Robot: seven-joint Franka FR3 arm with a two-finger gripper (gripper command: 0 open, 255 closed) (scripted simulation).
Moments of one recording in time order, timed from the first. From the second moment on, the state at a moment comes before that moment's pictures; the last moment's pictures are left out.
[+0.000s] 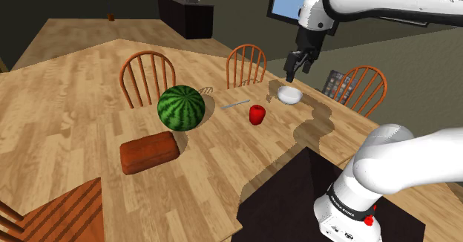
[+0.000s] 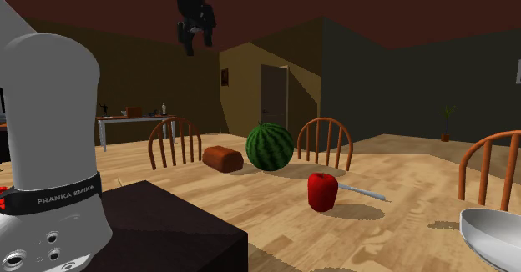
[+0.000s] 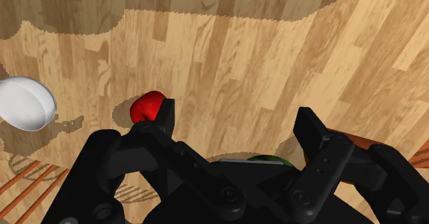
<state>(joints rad) 0.01 -0.82 0.05 -2.39 -0.11 1.63 0.07</state>
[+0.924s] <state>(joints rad) -0.01 -0.51 -0.18 -2.41 -0.18 1.94 -0.20</state>
